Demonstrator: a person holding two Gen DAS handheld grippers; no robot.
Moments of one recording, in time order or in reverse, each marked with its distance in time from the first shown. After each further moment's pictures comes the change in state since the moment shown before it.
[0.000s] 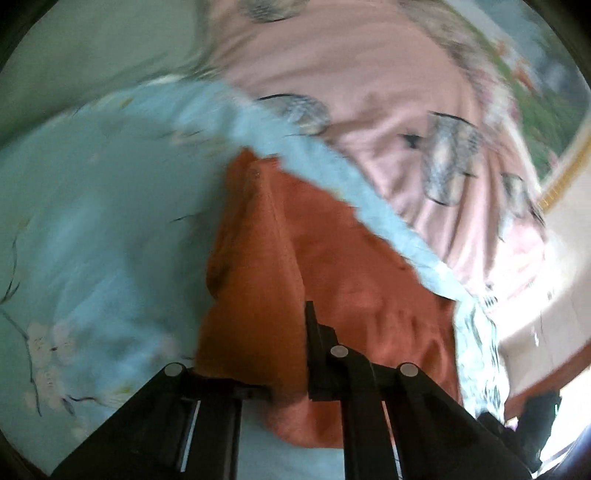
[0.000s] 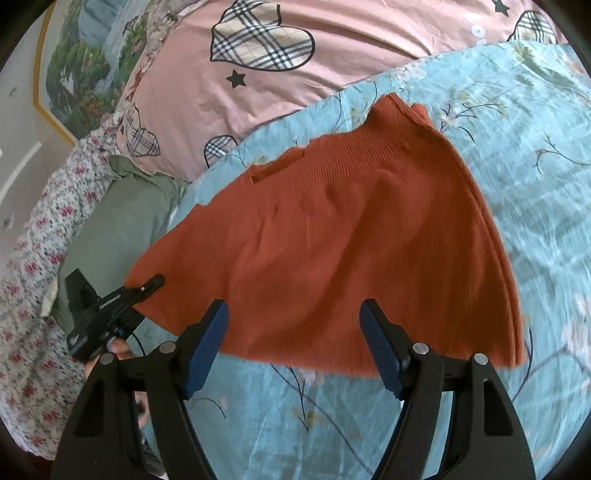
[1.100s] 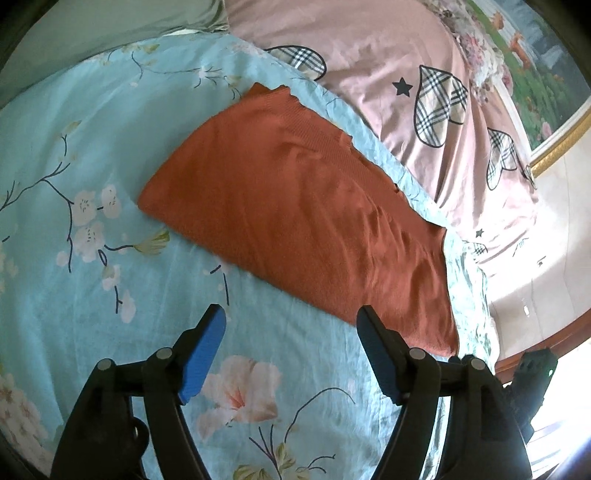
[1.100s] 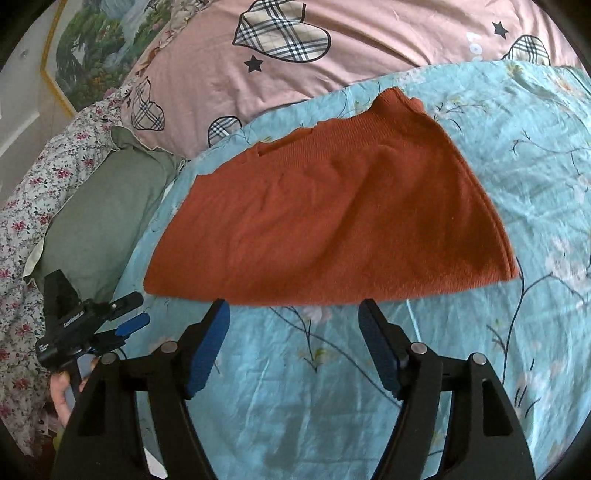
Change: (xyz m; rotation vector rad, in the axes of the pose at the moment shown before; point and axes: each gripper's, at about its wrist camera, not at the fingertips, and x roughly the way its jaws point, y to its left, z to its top) left arm -0.056 0.028 -0.072 -0.057 0.189 -0.011; right arm -0.020 0.030 -0.063 -0.096 -0.014 -0.111
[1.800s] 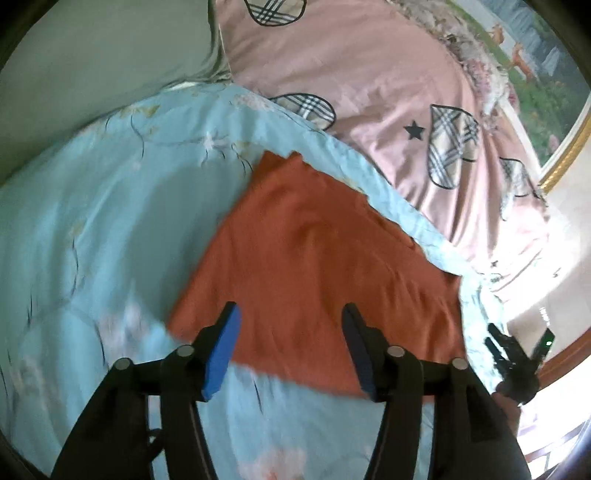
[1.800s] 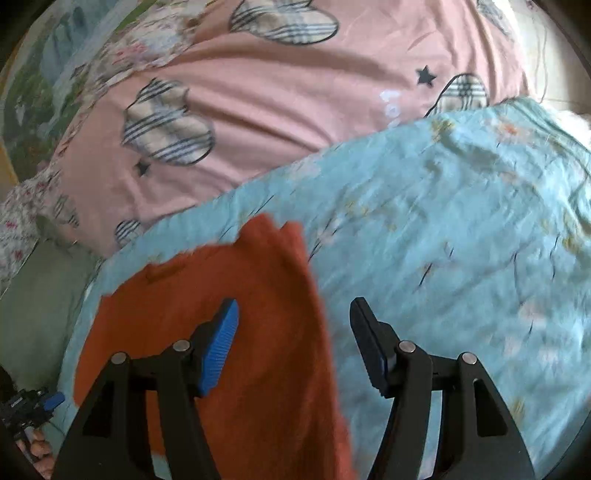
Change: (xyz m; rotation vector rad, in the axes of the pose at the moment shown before) left arm -0.011 0.001 0.059 0.050 -0.119 0.059; right arm -0.002 -0.093 0.111 0.097 -0.230 -0.223
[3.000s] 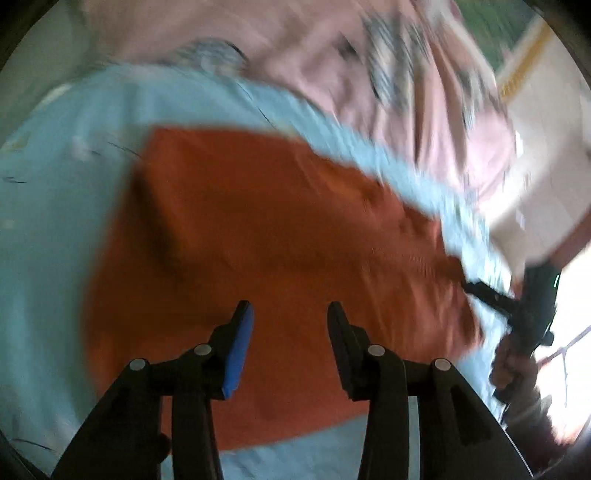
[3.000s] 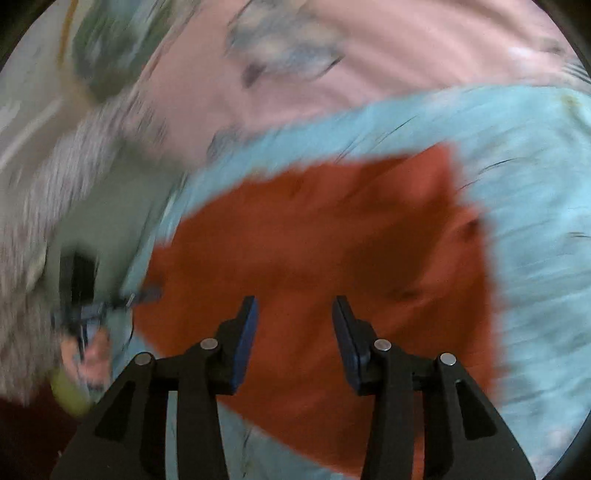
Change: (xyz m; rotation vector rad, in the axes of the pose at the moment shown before) left arm 0.106 -0.043 0.025 0.343 0.252 -0.124; right arm 0.051 0.067 -0.043 -0.244 0.282 0.360
